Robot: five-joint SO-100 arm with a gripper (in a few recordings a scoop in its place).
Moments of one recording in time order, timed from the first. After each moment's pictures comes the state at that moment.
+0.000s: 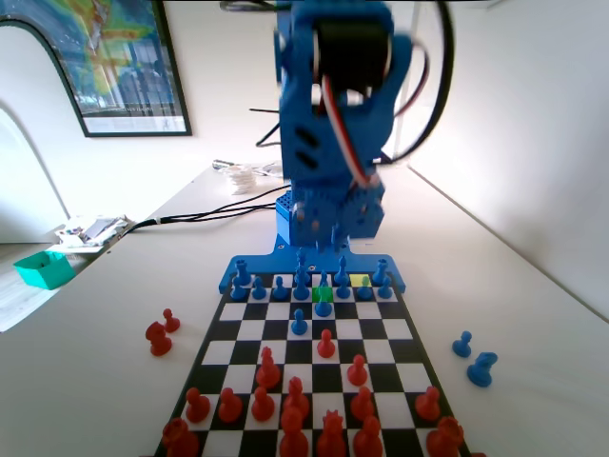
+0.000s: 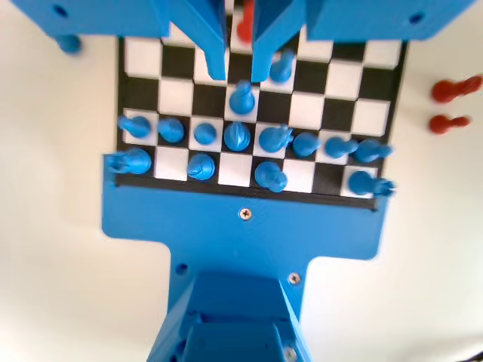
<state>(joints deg) -3.3 87.8 105.3 85.3 -92.1</state>
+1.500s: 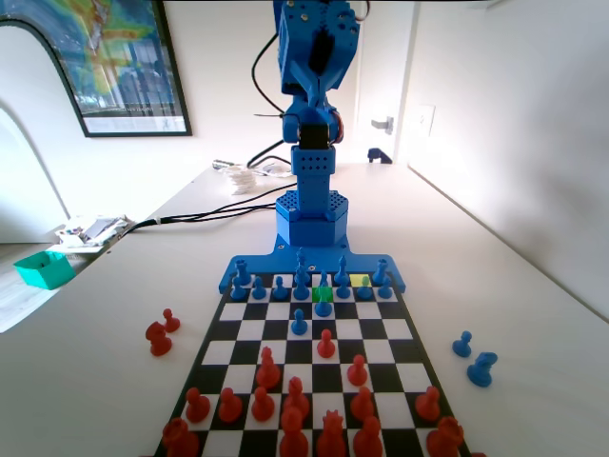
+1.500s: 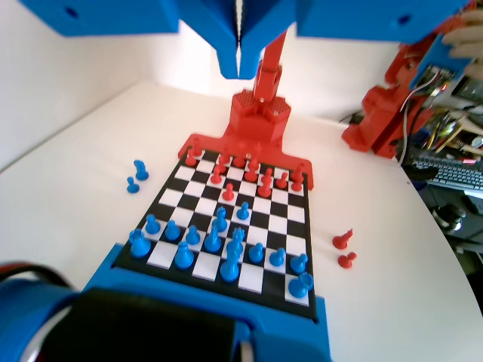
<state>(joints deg) -0.1 167.9 122.3 95.5 -103.2</state>
